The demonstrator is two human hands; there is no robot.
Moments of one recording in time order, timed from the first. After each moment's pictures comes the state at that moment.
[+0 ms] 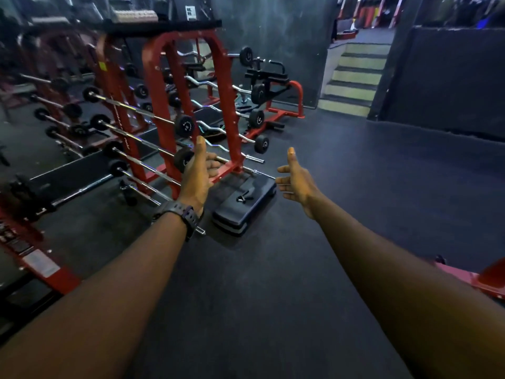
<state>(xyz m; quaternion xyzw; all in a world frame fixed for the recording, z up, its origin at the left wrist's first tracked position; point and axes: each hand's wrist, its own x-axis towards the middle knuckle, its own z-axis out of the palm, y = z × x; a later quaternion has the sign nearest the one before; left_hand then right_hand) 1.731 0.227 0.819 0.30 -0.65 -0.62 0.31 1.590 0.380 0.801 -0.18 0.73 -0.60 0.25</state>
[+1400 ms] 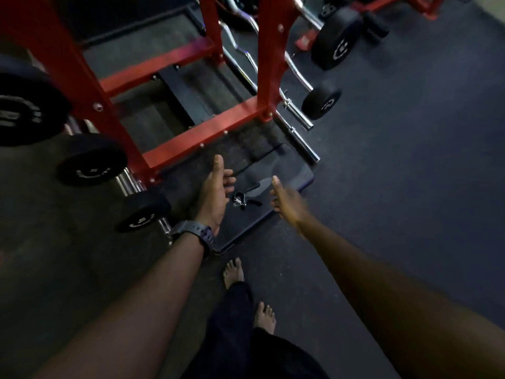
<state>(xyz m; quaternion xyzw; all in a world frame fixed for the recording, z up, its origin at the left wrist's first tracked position) 1.062 -0.276 0.475 0.57 -0.45 -0.65 0.21 0.919 -0.184 0.446 -0.23 0.80 -0.30 0.46</state>
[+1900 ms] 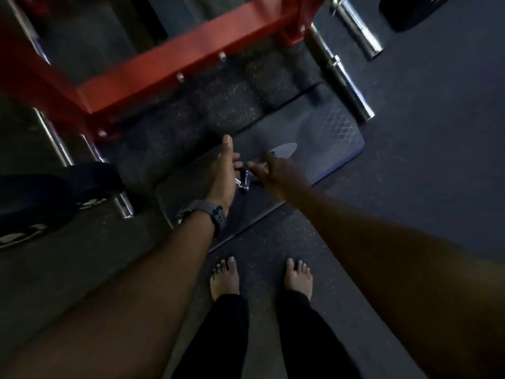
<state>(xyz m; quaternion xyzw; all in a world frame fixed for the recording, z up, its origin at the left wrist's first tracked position) 0.962 -0.376 0.112 0.63 -0.40 -0.66 0.14 0.837 -0.329 0.085 -0.47 0.79 -0.07 0.39</state>
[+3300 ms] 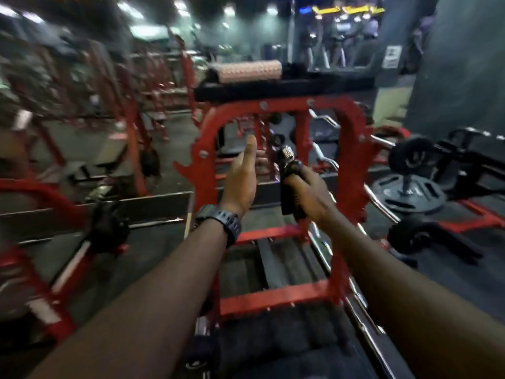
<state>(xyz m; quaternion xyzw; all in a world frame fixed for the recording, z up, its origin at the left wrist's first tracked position) 1.037 -0.379 0.900 0.43 -0.57 -0.43 0.56 0.885 -0.375 0.860 -0.59 0.55 -0.53 0.27</state>
